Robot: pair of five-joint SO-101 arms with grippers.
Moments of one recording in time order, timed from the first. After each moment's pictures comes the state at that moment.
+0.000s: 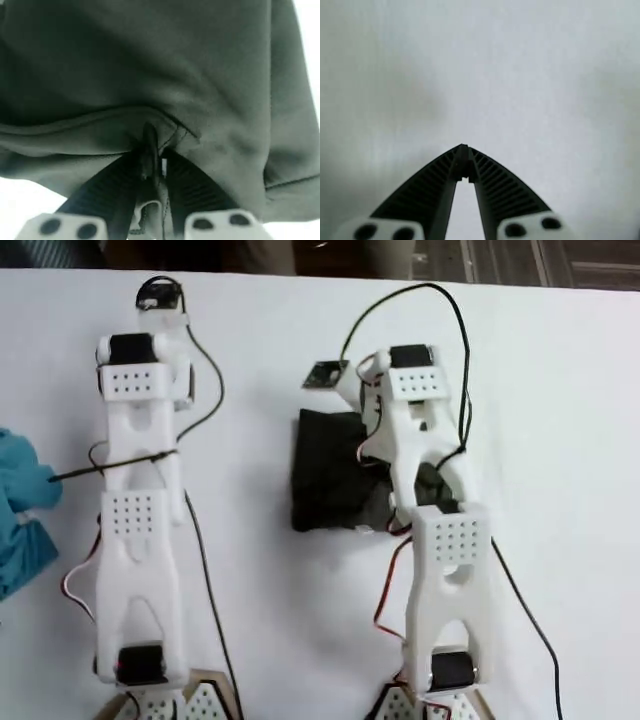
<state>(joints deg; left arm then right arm) -11.9 69.7 -89.3 101.3 2.4 -10.8 48.1 -45.0 99.9 61.5</state>
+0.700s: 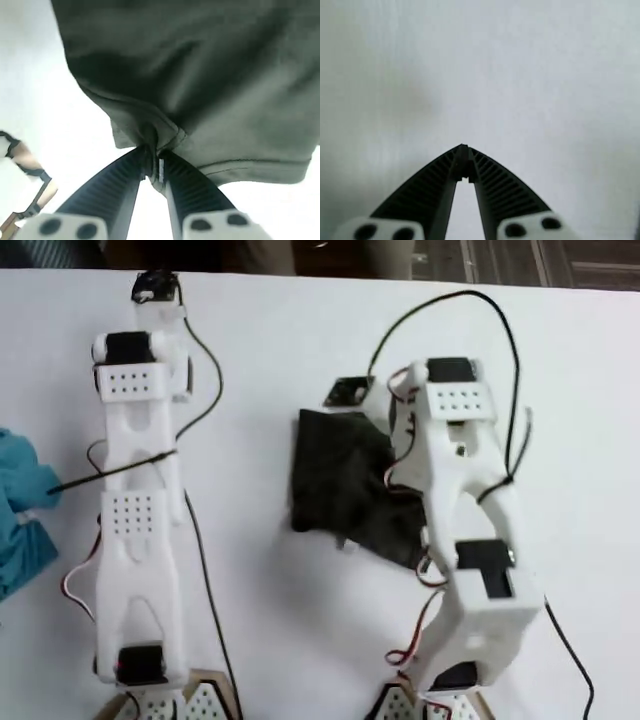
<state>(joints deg) -11.9 69.7 -92.4 101.3 2.4 -6.9 15.2 -9.1 100.0 65.3</state>
